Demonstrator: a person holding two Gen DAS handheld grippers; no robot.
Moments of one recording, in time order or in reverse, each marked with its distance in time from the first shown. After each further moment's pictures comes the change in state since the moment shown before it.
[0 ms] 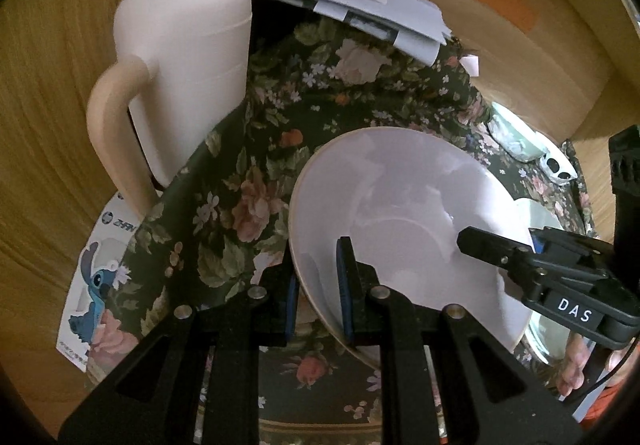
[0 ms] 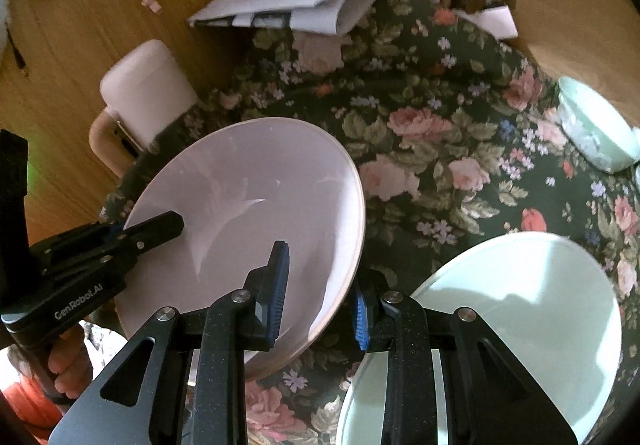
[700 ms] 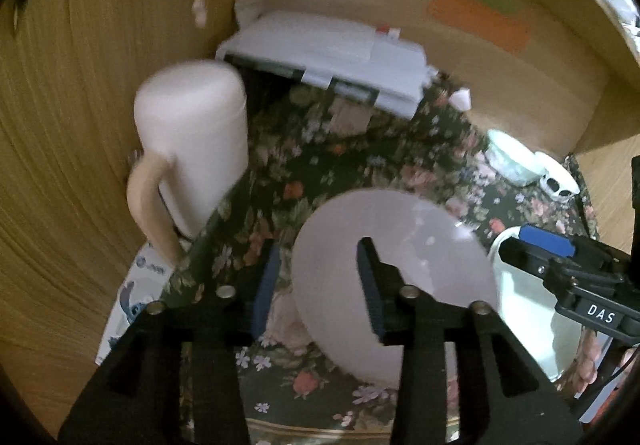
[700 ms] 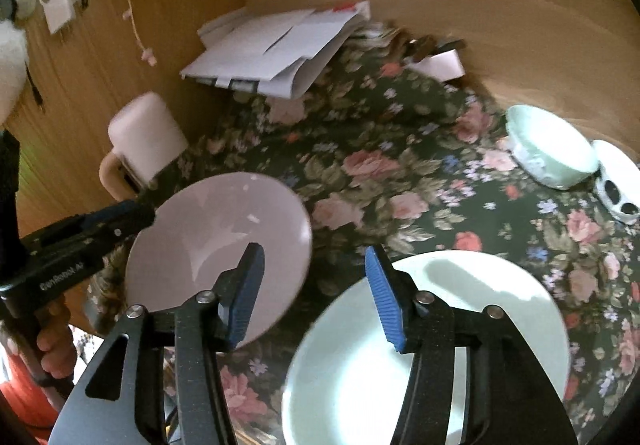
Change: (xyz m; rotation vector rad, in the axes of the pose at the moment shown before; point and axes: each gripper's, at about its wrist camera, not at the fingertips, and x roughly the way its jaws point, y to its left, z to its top) left arm -0.041 -0.026 0.017 0.053 -0.146 0.077; right arm -0.062 -0.029 -0.002 0.012 -0.168 -0.046
